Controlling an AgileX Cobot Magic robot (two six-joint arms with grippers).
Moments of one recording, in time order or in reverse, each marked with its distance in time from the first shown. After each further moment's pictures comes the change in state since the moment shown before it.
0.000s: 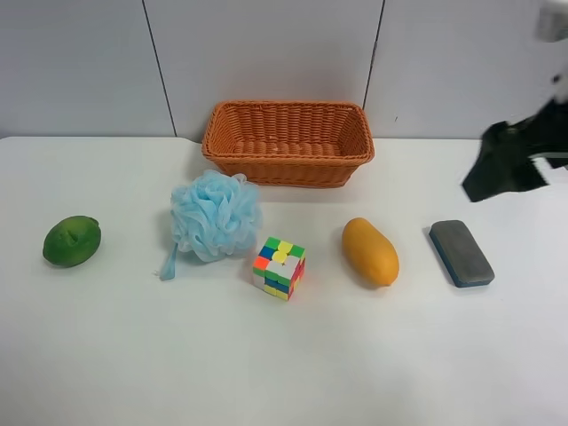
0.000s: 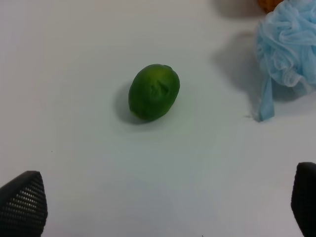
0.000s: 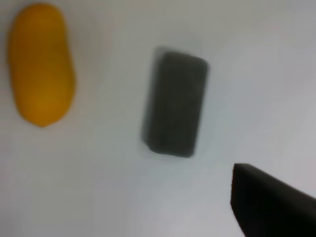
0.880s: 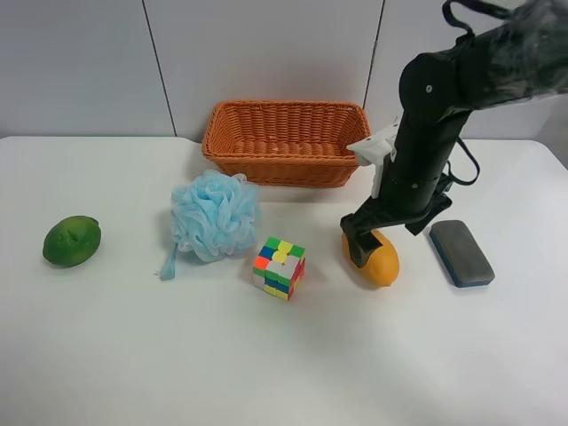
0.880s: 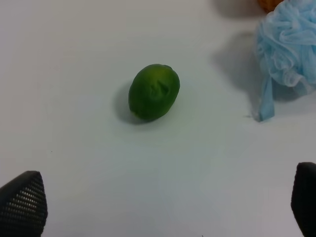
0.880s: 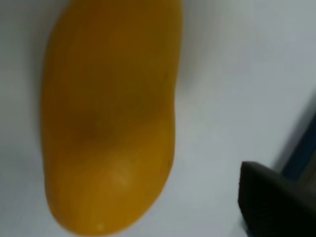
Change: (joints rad) left arm 0.000 0.000 0.000 0.000 0.000 0.000; right arm 0.126 0.672 -0.120 0.008 -0.198 0.035
